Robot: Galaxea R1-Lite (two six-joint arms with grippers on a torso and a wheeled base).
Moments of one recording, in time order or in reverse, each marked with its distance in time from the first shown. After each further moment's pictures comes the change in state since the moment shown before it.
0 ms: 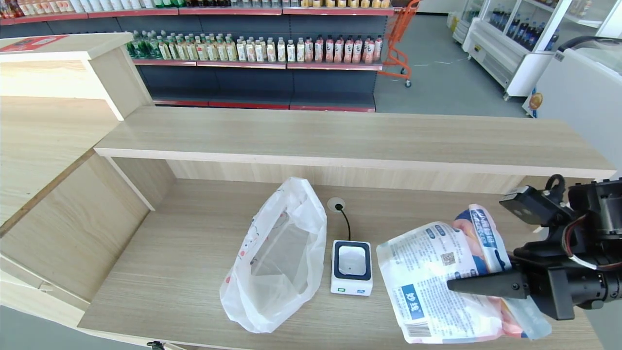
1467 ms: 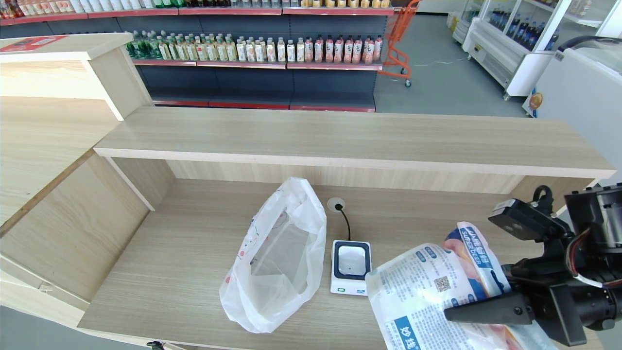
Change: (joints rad) left arm 0.000 0.000 0.000 0.000 0.000 0.000; right arm 0.117 -0.054 0.012 0.048 -0.049 0.126
